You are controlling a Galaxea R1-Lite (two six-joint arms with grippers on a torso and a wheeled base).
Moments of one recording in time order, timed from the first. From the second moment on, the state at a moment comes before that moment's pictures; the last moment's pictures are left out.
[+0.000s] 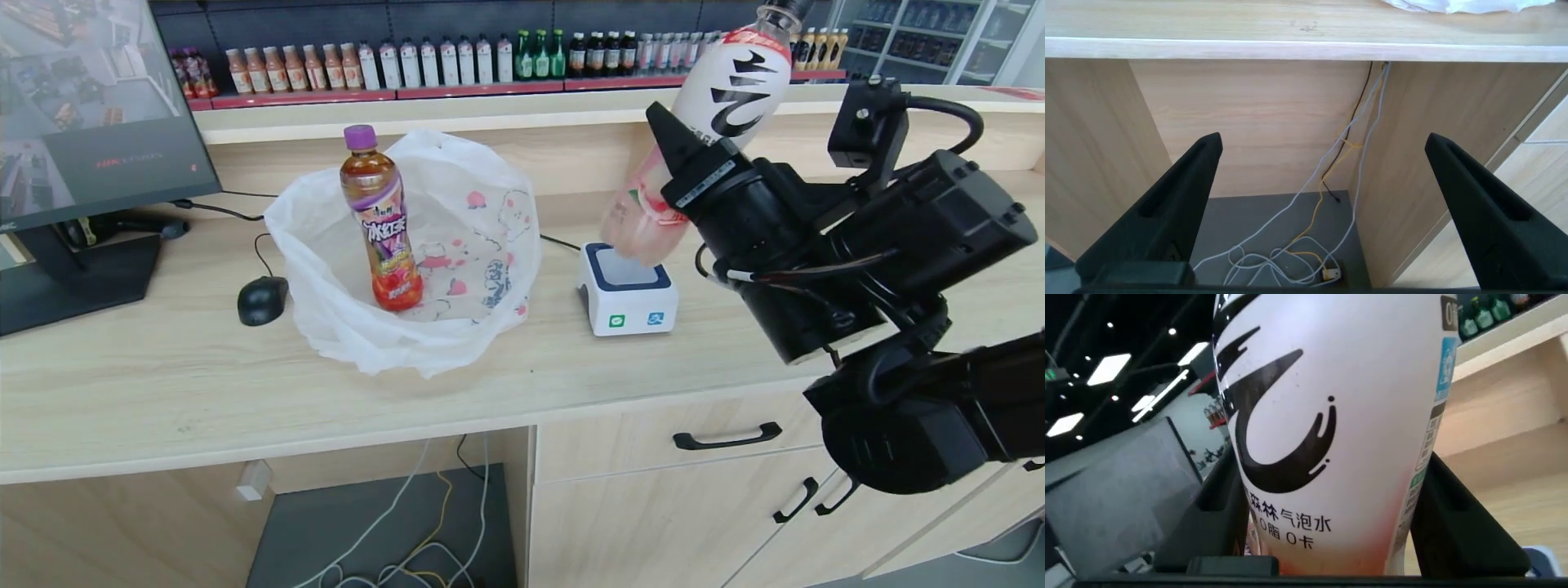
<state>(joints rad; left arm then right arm) 0.00 0.00 0.00 0.00 0.00 0.00 0.61 1.86 -1.01 -1.45 -0.21 0.38</state>
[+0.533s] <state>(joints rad) 0.00 0.00 0.00 0.00 0.00 0.00 0.58 2.03 -1.12 -1.43 -0.26 0.74</state>
